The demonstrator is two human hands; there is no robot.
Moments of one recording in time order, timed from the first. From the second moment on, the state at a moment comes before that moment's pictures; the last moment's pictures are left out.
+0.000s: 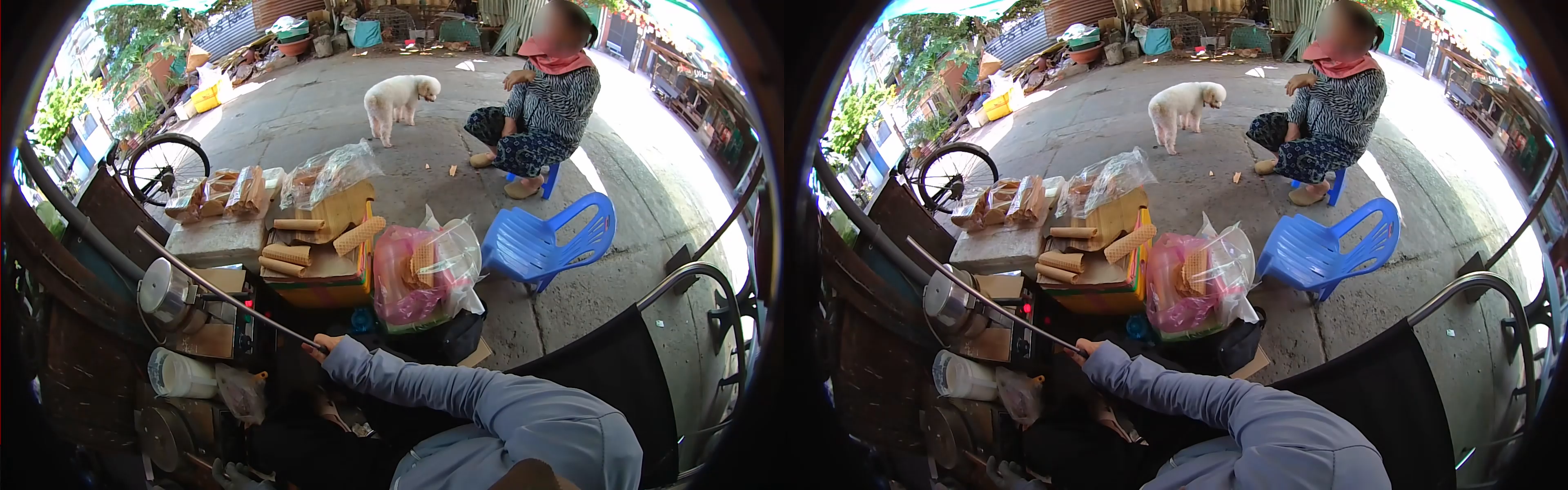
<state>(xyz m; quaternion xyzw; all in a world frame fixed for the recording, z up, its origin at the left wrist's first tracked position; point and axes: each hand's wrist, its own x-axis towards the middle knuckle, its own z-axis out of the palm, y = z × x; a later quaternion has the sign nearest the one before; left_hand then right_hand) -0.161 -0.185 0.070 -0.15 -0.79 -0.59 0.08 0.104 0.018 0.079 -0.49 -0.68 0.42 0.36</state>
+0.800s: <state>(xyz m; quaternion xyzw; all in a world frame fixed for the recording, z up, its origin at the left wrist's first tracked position) -0.192 -0.197 0.033 -0.27 -0.69 -0.67 0.06 0.105 0.017 0.082 -0.50 -0.67 0.42 0.36</state>
